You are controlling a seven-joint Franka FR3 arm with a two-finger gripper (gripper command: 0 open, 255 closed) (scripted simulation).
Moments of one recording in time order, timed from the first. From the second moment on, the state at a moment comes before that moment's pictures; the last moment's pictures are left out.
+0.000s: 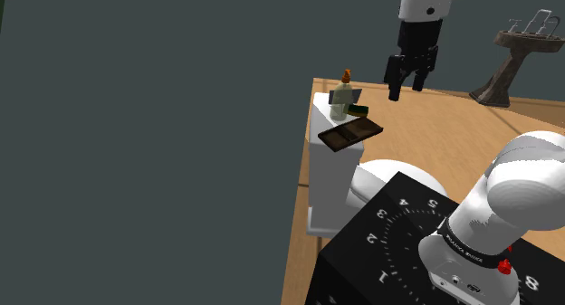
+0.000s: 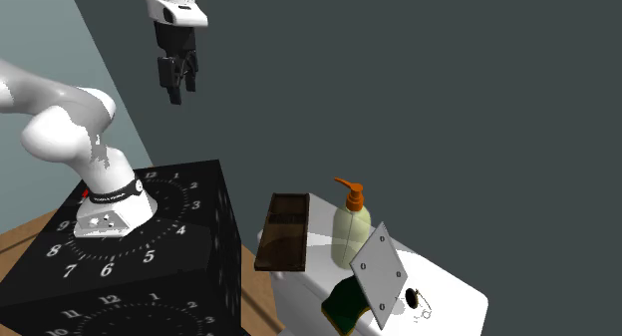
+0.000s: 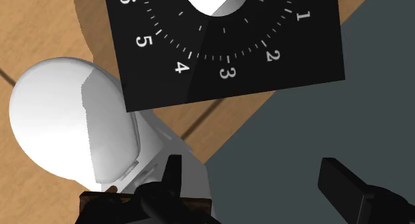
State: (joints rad) arm -0.01 -0.79 -0.03 -2.45 -0.06 1.51 0.16
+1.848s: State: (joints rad) arm -0.13 0.14 -0.25 -1.77 -0.09 1.82 -0.08
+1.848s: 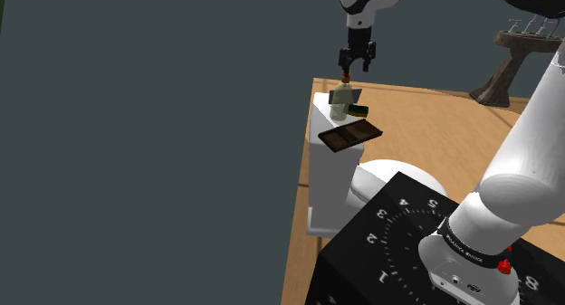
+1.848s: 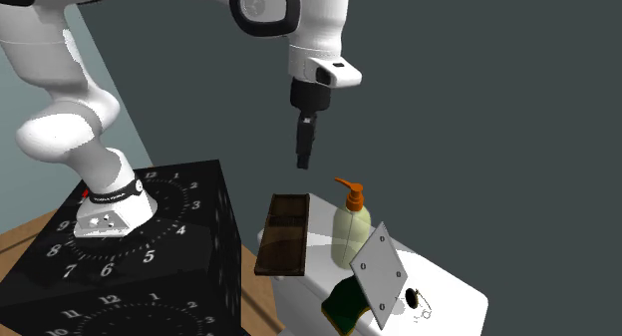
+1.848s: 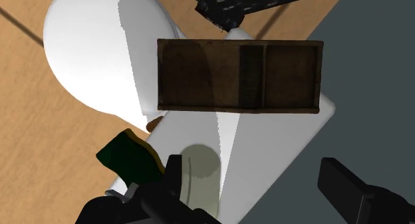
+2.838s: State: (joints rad) arm -0.23 0.53 -0.27 -1.35 0.00 1.81 -0.16
